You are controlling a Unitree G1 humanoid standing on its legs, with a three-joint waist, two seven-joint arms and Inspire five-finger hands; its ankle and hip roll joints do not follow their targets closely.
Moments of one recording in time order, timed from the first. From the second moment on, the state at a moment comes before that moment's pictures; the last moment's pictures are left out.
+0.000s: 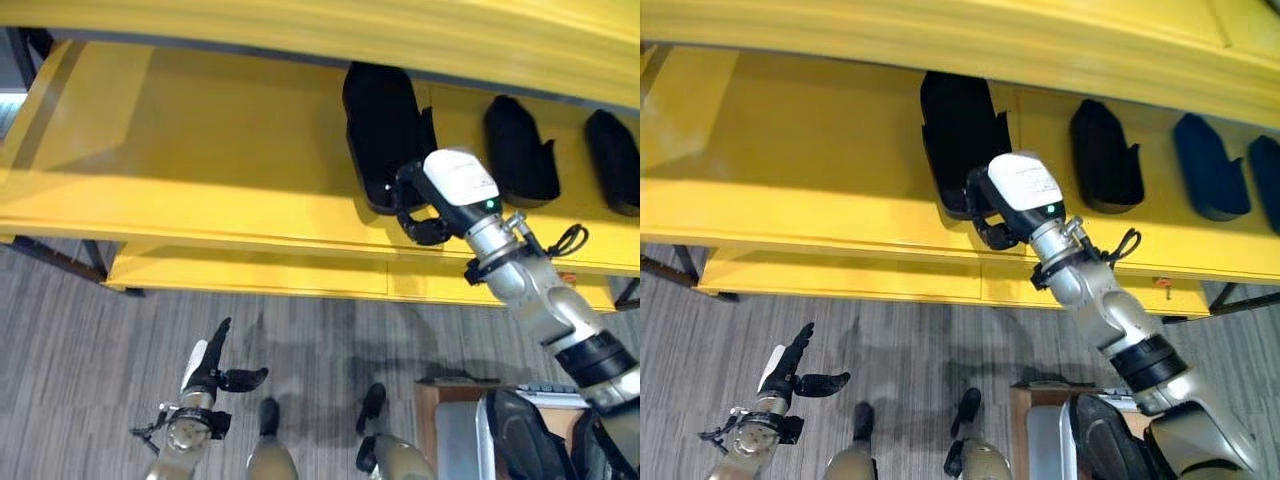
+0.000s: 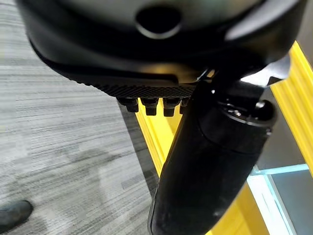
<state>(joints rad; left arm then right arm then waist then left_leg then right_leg) 0.13 0.45 -0.11 0.37 0.00 -0.09 0.19 -0.70 -0.76 0.45 0.15 -0.55 -0.04 -0.17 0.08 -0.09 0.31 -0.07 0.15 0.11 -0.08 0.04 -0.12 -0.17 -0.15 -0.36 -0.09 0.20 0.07</state>
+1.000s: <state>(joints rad) 0.03 0.46 -0.12 0.34 -0.08 -0.12 0.21 -1.00 -0.68 0.52 0.48 -0.39 0.05 -0.25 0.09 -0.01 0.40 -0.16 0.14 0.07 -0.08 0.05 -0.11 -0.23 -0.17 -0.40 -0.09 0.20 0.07</state>
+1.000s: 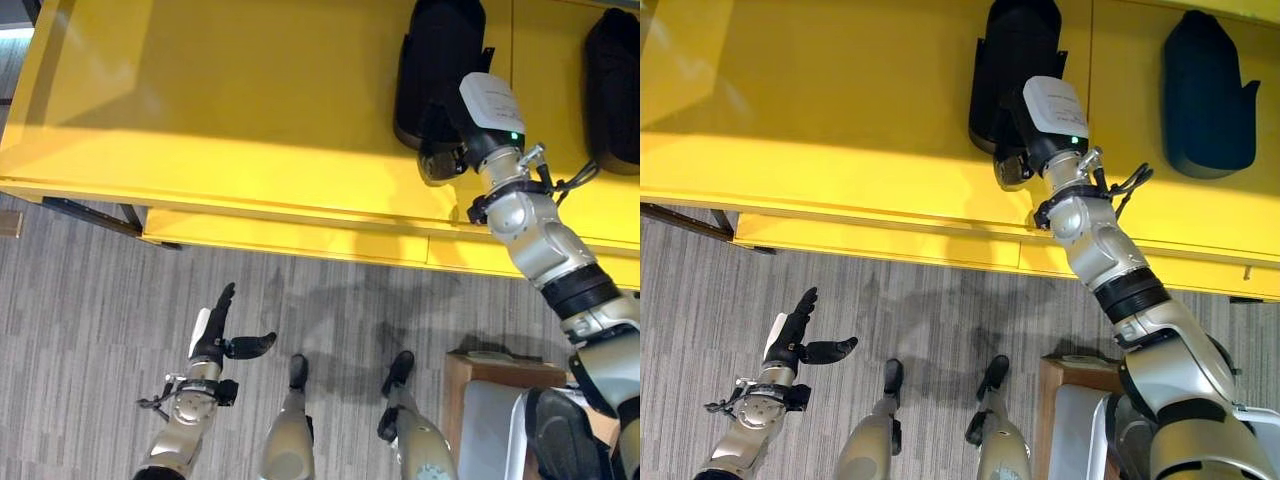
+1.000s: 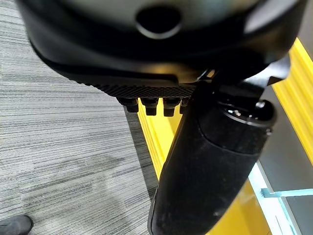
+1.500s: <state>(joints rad) 0.04 0.46 -0.12 0.35 -0.08 -0.13 0.23 -1.00 -0.68 0.54 0.48 -0.39 0.05 -0.25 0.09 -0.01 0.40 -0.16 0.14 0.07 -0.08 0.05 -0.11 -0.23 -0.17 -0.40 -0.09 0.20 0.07</state>
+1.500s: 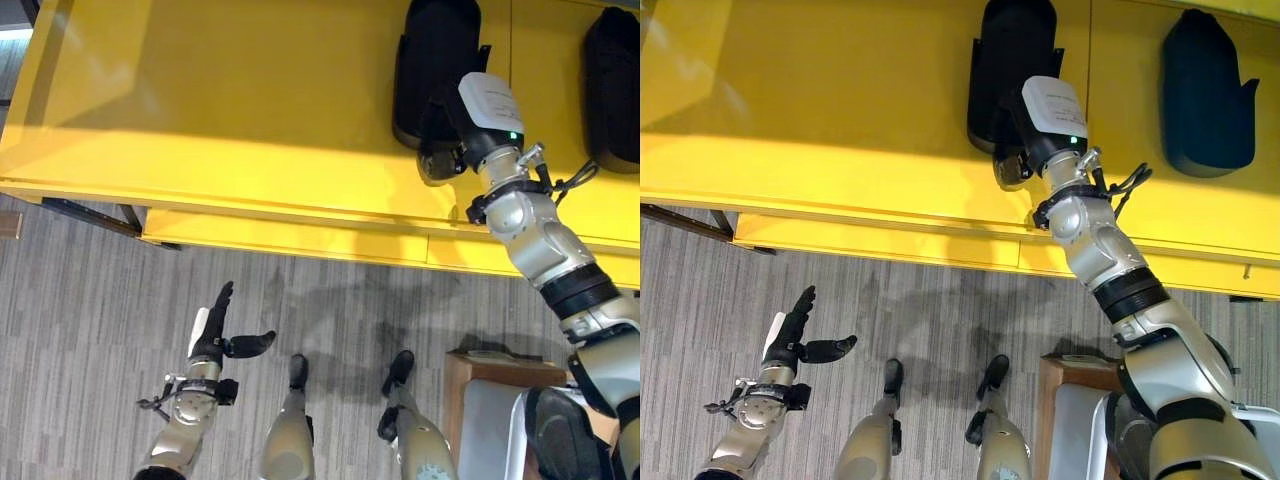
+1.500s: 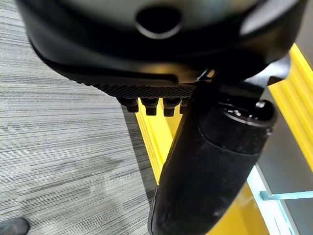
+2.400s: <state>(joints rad) 0.05 0.46 -0.10 0.34 -0.07 -0.13 0.23 -1.04 -0.83 0.57 0.18 -0.43 0.02 -0.17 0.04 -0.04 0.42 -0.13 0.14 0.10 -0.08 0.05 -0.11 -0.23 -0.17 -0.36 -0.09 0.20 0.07</state>
